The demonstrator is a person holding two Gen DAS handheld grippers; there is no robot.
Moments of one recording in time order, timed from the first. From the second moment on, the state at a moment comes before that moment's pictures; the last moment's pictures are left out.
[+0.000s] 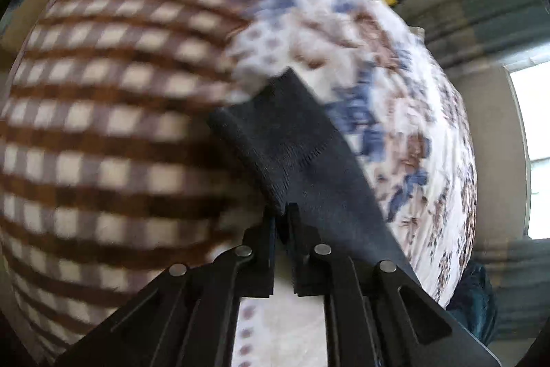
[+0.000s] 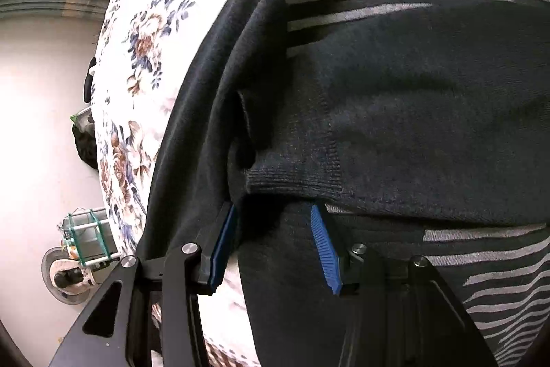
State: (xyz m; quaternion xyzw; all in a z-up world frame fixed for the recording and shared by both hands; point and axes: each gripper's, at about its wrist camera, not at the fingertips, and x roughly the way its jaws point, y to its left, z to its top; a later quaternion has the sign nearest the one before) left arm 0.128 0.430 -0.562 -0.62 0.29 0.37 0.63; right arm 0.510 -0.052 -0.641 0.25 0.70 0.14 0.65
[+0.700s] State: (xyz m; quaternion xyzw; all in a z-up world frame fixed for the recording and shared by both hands) left arm 0.186 0.485 -0.517 -0.52 0.23 0.42 0.71; right arm 0.498 -0.093 -0.614 0.18 0.67 0.09 0.71
